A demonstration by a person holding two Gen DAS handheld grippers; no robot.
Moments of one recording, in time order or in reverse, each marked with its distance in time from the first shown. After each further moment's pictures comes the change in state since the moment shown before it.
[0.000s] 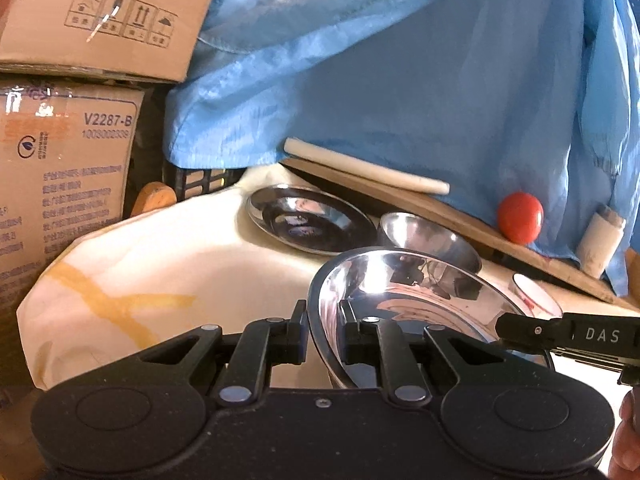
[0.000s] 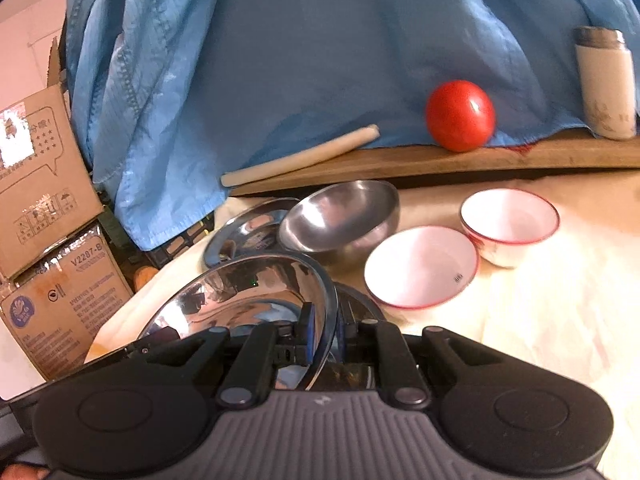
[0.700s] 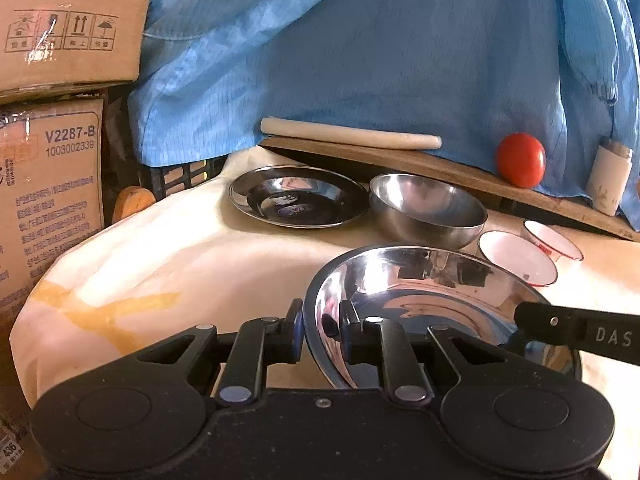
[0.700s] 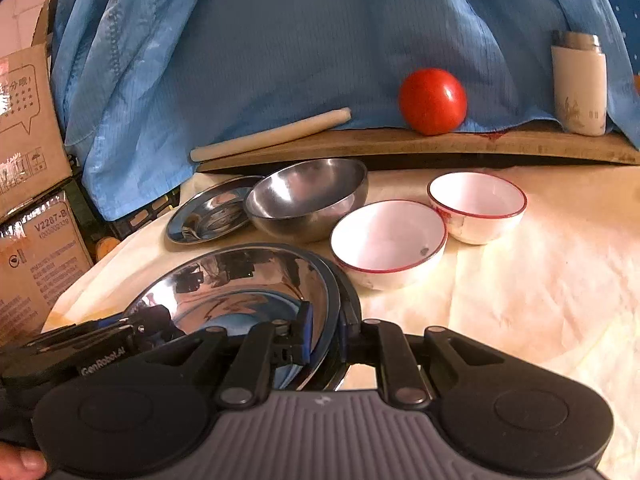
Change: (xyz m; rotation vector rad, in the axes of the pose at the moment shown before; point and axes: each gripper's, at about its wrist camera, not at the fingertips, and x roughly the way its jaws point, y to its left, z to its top) left arm 0.022 -0.018 -0.009 0.163 0.049 0.042; right arm -0.001 0.010 -0.023 -0.057 0.004 -0.133
